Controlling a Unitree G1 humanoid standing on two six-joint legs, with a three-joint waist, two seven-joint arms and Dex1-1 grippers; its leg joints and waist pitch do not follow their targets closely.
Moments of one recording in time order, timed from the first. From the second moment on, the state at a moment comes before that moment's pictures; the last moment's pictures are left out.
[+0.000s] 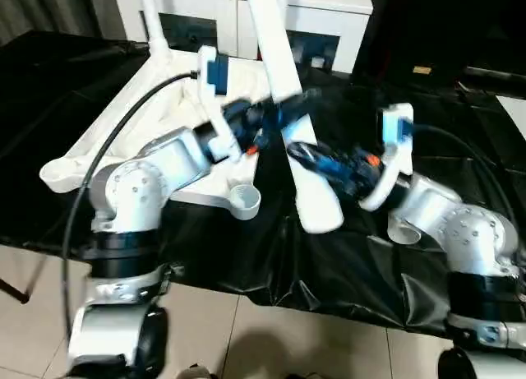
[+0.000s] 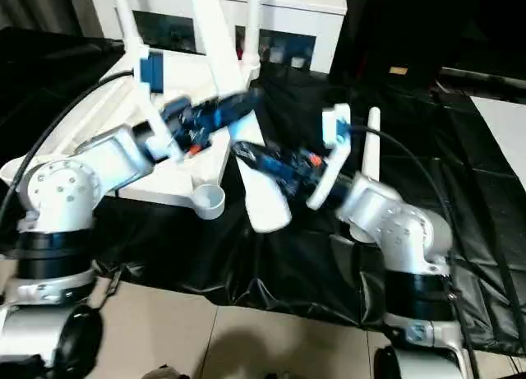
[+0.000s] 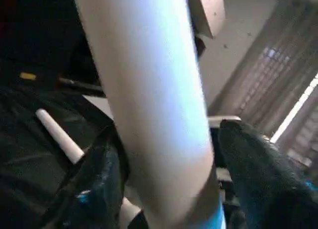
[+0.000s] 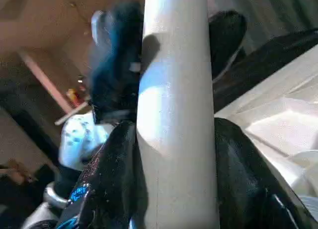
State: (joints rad) left arm -0.72 0.15 0.16 0.03 -0.78 0.93 -0.69; right arm -0.51 -0.24 -0.18 0.01 0.86 0.95 0.88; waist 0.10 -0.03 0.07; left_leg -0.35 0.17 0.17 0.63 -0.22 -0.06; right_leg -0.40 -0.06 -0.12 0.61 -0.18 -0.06
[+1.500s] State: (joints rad) left arm -0.80 0.25 -0.06 0.11 -0.47 0.68 -0.66; right arm -0.64 -0.31 0.13 0.13 0.39 0.63 0.73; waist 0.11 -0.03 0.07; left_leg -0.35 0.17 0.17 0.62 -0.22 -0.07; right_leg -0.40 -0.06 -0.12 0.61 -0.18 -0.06
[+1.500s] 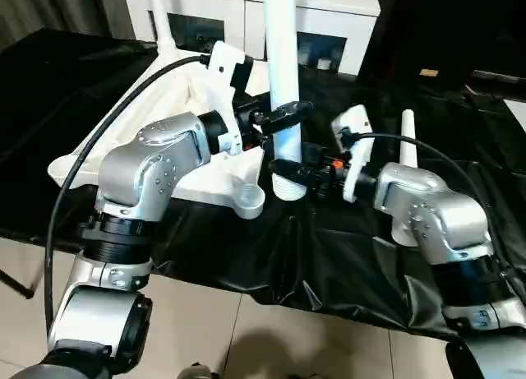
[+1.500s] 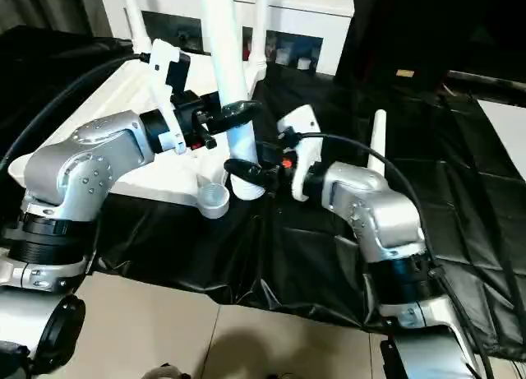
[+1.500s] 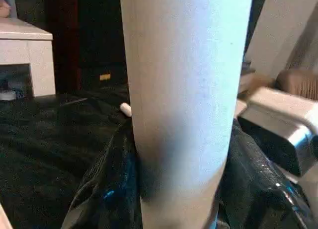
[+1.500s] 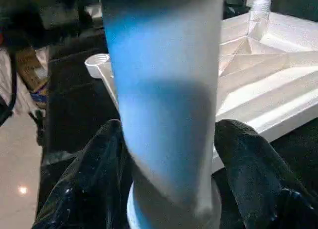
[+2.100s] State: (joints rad) left arm -0.80 0.28 -0.10 0.14 -0.41 0.64 -0.69; right arm -0.66 -0.30 0.16 0.14 0.34 0.62 0.73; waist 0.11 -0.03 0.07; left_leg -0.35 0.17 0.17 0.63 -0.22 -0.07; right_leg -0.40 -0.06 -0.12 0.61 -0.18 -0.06
